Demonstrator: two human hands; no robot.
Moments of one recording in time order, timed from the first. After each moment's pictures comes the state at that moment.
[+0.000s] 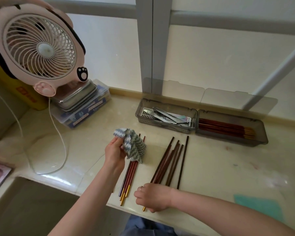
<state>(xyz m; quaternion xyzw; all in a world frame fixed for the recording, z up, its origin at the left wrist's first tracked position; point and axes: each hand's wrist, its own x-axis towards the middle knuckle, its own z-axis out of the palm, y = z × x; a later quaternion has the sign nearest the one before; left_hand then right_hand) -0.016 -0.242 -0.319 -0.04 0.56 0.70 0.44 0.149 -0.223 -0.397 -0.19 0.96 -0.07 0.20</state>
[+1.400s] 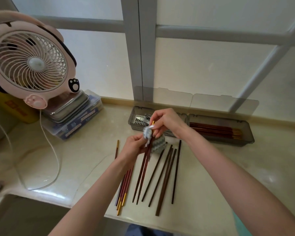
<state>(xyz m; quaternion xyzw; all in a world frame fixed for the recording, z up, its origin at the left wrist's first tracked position) 0.020 -0.204 -0.281 0.25 0.57 0.55 0.56 0.123 -0.083 -0.227 0.38 0.66 -0.64 -0.12</state>
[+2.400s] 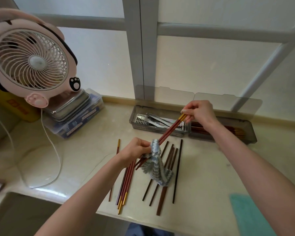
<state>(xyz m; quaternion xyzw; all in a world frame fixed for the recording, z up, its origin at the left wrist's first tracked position) 0.008 -0.203 -0.287 0.38 0.65 0.35 0.56 0.184 -0.024 -0.242 0.50 0.67 -0.48 -0.26</state>
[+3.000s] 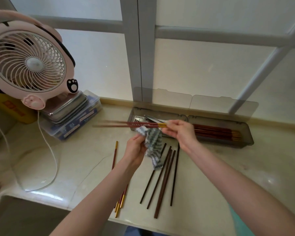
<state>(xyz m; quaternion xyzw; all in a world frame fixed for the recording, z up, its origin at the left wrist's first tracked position) 0.028 -0.184 -0.300 0.08 0.48 0.66 0.57 0.155 -0.083 -0.270 0.49 0.38 -0.71 -0.33</state>
